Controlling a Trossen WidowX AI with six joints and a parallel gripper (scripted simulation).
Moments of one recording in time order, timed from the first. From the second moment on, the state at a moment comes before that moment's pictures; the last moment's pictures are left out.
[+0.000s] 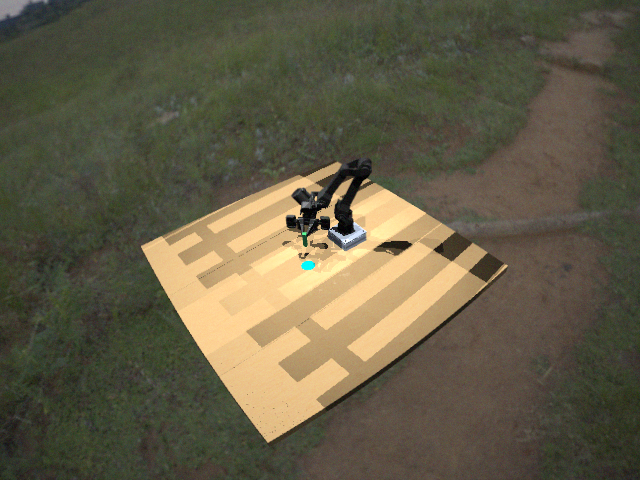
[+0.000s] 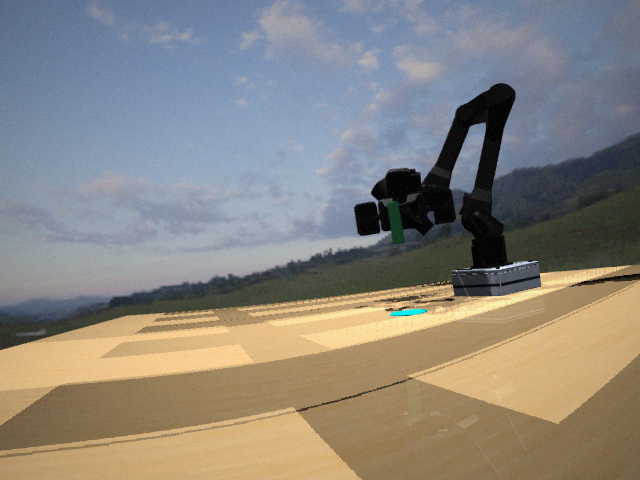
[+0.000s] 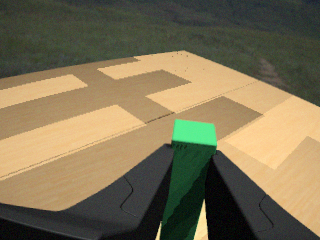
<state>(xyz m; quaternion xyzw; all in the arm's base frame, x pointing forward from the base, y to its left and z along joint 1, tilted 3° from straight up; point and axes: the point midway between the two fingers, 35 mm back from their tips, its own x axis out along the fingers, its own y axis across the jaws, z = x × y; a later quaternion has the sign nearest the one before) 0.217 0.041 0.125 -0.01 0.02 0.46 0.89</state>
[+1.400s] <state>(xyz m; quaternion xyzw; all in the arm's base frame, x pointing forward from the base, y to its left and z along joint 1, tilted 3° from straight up) 0.227 0.036 0.089 -0.03 0.01 0.46 0.88</state>
